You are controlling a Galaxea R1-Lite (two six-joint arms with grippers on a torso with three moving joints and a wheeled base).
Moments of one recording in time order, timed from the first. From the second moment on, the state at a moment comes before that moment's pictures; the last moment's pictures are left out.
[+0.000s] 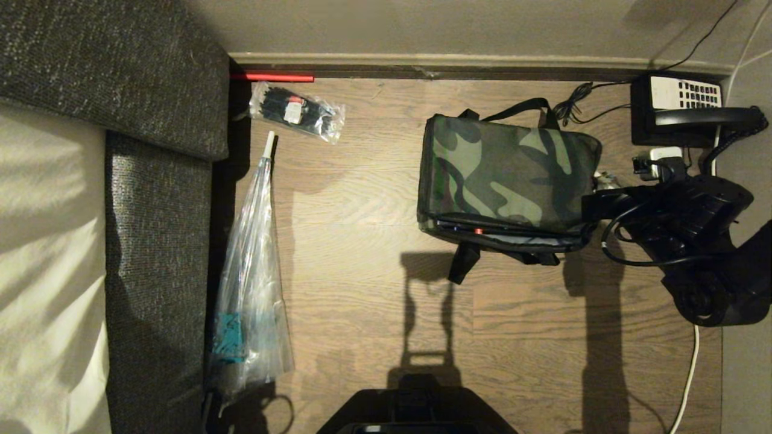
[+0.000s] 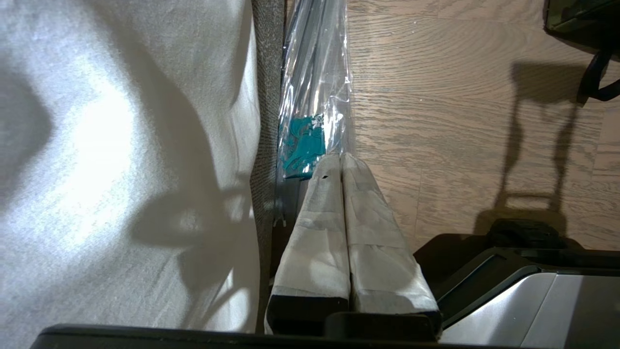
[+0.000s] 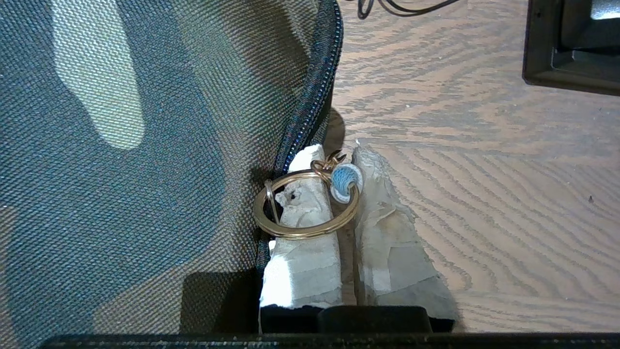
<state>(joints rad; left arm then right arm) 0.00 0.00 0.00 0.00 0.00 0.00 -0.02 2.05 -0.82 -1.45 0.00 -0.12</state>
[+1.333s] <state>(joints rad) 0.00 0.00 0.00 0.00 0.00 0.00 -0.10 2.05 -0.86 -1.45 0.01 -0.10</state>
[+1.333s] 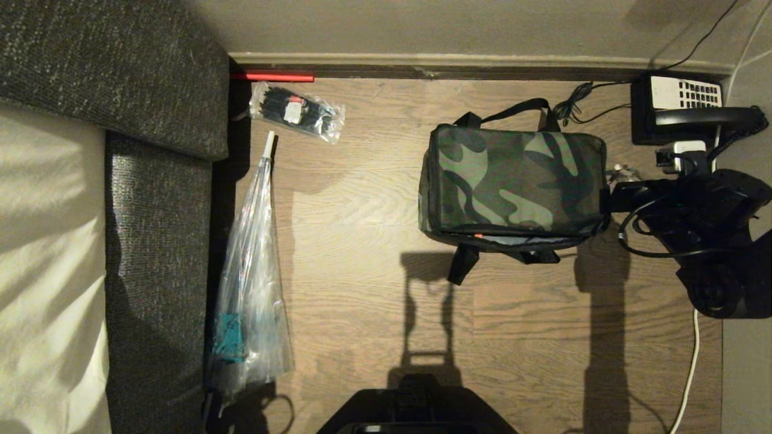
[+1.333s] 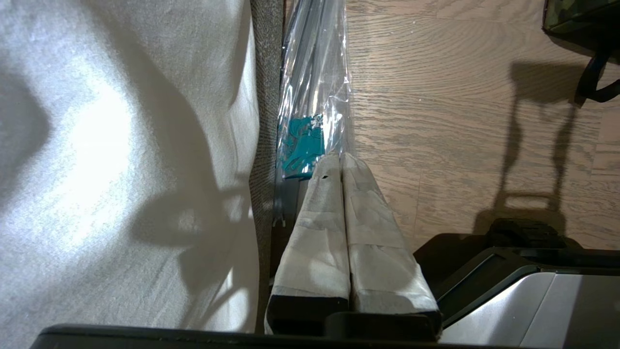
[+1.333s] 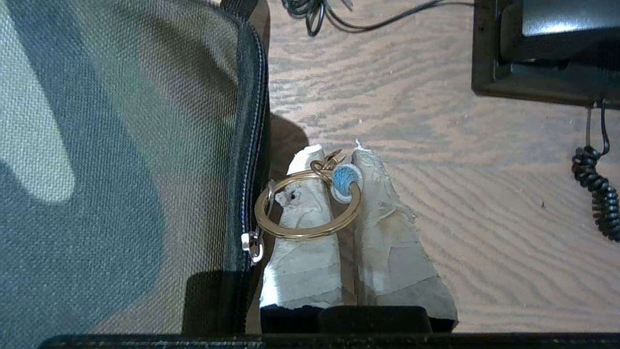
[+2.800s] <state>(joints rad) 0.00 0.00 0.00 0.00 0.00 0.01 -0.10 2.05 -0.91 -1.44 0.01 -0.06</state>
